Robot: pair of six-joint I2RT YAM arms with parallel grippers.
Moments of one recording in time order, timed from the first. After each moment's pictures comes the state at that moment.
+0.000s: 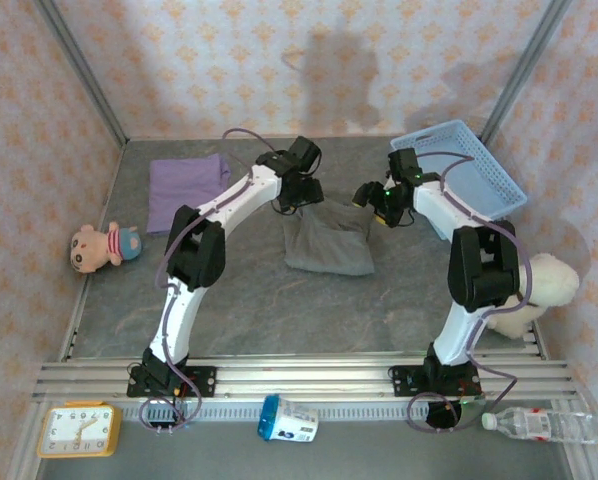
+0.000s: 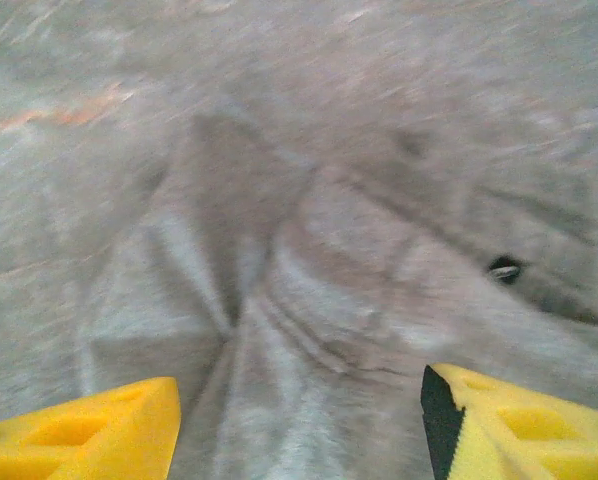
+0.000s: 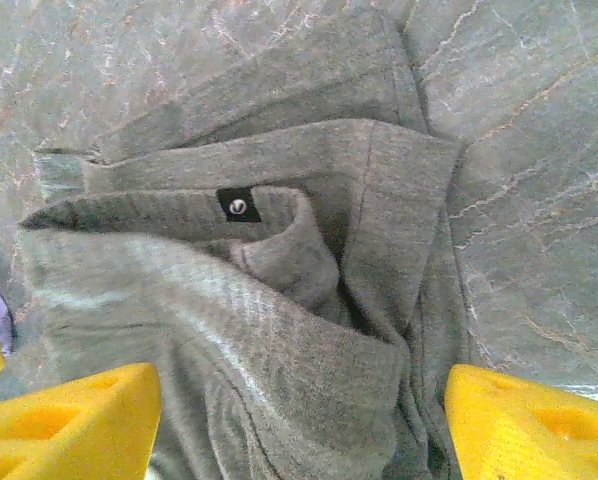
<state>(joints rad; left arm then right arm) -0.52 2.23 2.02 -0.94 -0.01 -0.78 0.19 1.81 1.34 -0.62 -0.33 0.67</state>
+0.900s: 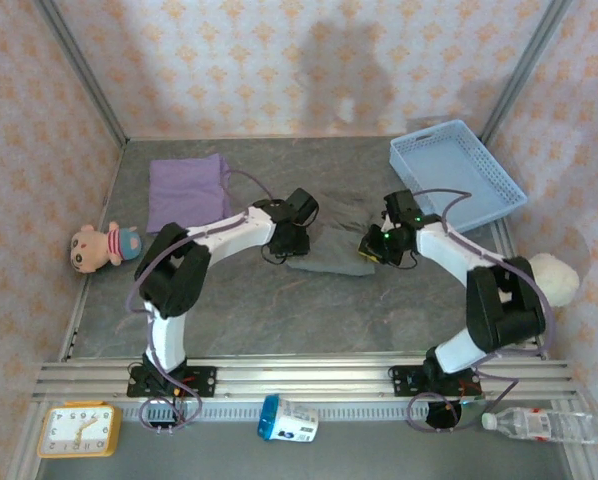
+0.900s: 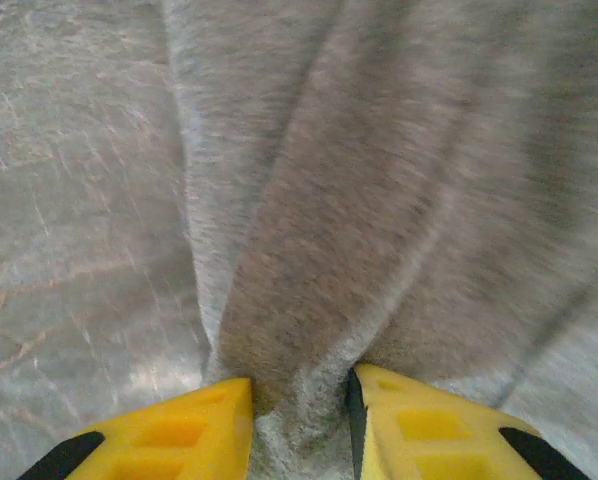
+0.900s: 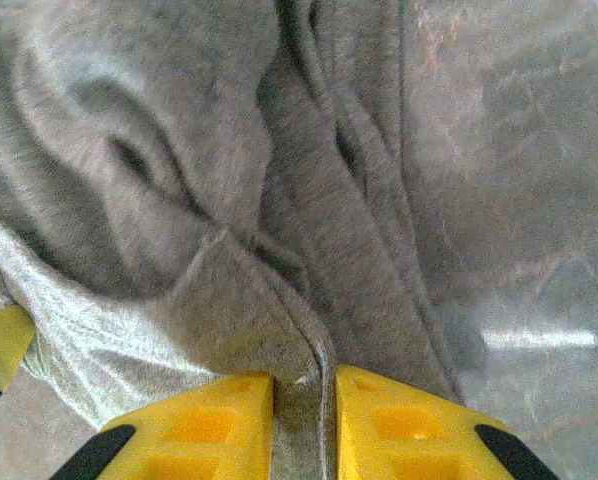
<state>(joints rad) -0.63 1.96 1.41 -0.73 -0.05 -0.81 0.27 1.55 0.93 -0.54 -0.33 0.68</state>
